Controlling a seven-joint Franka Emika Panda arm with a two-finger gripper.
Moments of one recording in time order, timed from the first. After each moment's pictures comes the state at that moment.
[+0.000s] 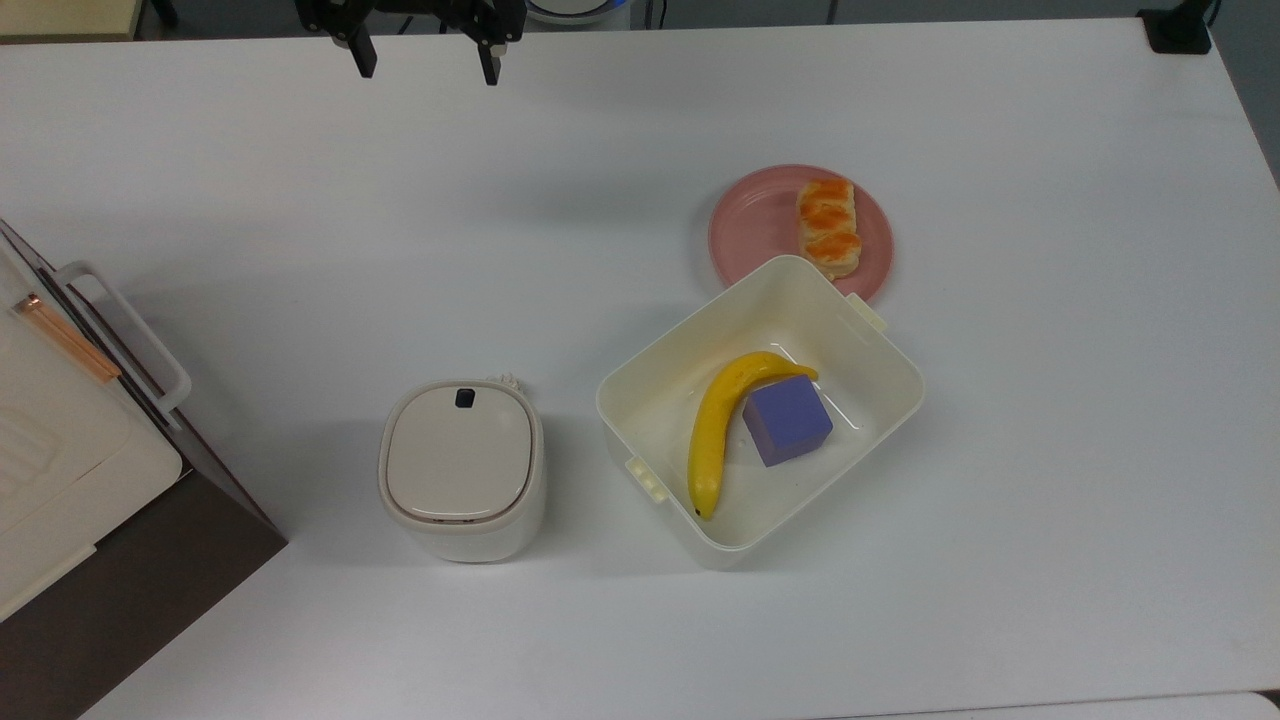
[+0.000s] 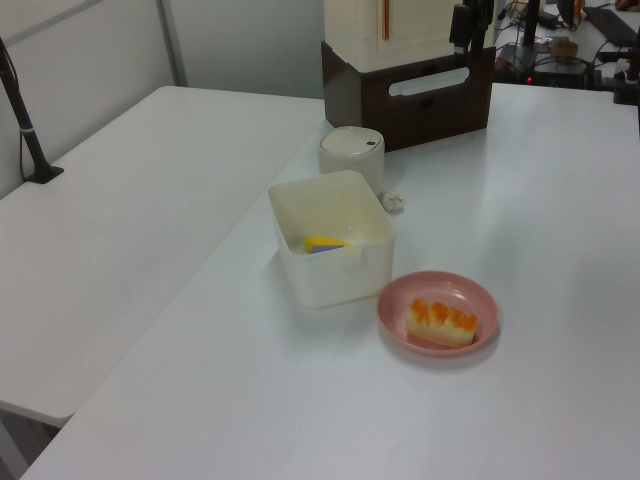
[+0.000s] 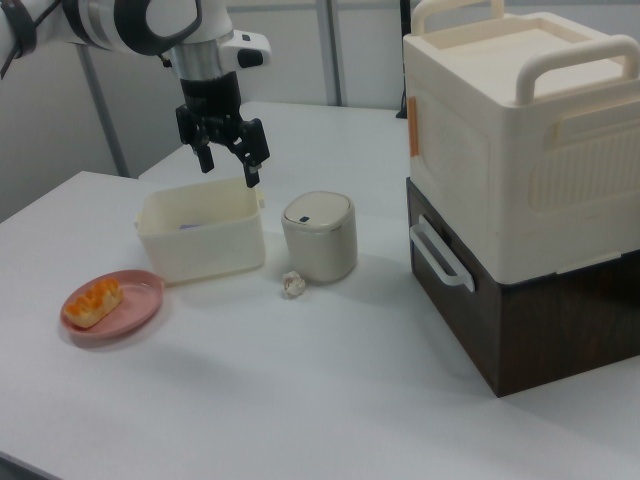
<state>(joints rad) -0.16 0.09 0.05 -1.49 0.04 1.62 -0.01</state>
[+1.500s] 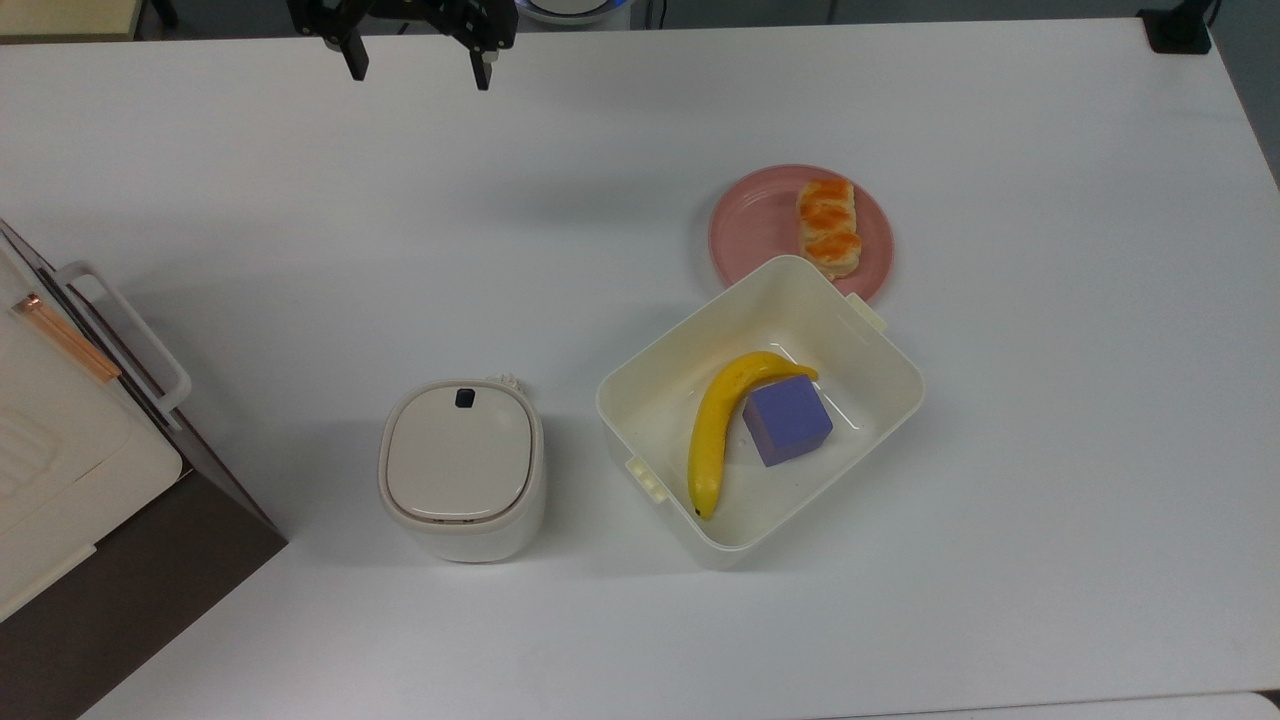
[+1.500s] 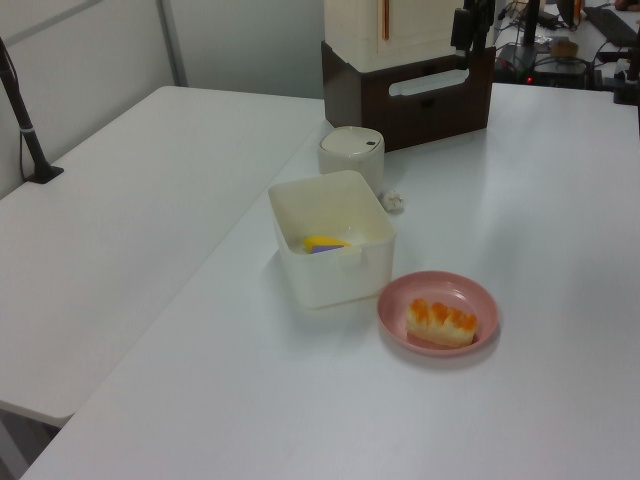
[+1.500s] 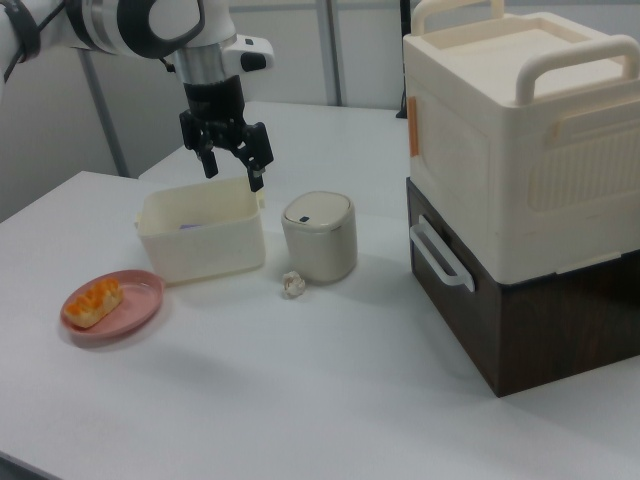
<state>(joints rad) -0.16 0.10 0.05 -1.49 0.01 1.62 -0.02</state>
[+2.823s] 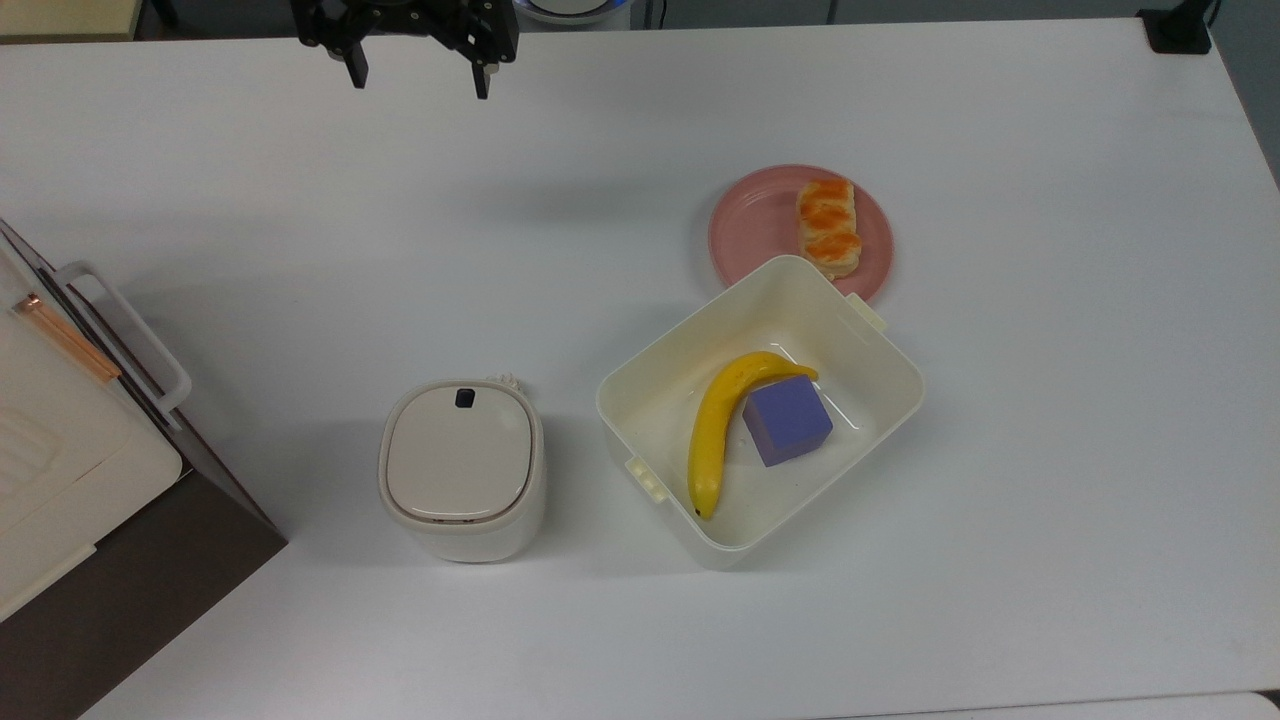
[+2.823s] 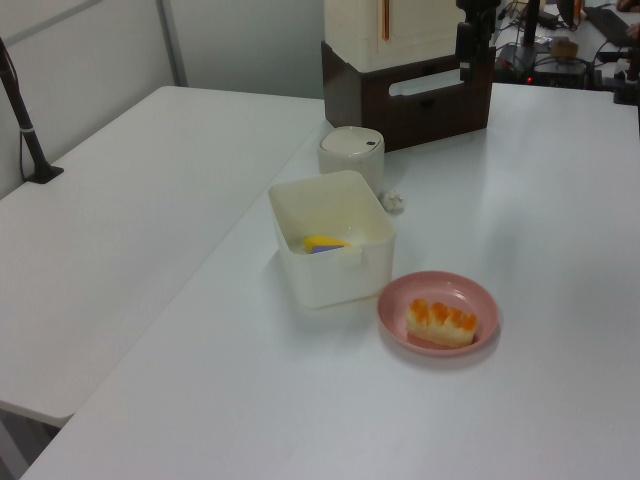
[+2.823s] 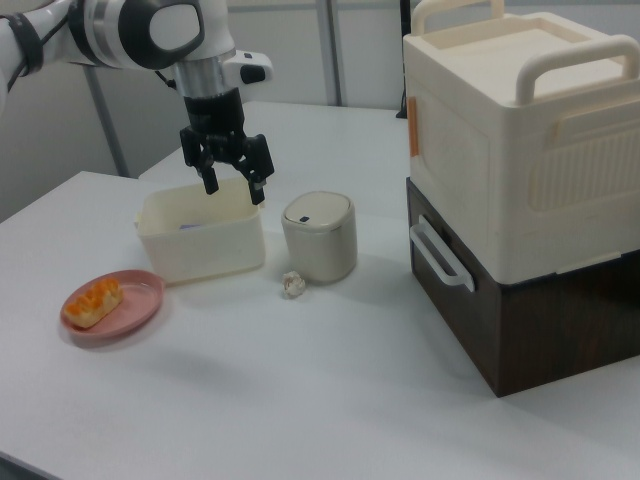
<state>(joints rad) -0.15 0.10 0.05 -1.53 -0.04 1.62 -0.03</state>
